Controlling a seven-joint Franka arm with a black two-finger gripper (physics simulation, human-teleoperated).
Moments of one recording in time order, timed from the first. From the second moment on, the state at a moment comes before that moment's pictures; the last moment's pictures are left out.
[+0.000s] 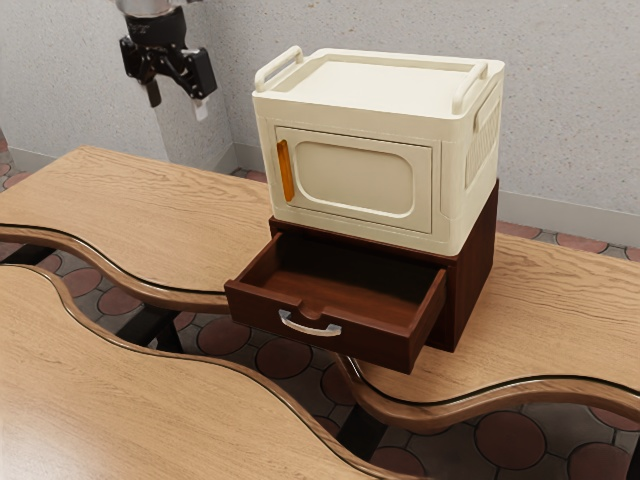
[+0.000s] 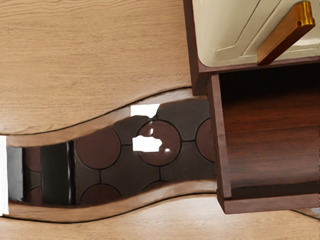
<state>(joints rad) 0.06 0.15 -0.08 -1.20 0.09 1.40 0.06</state>
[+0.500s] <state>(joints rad) -0.06 -0.21 -0.10 -2.07 0.02 1.78 -0.03</state>
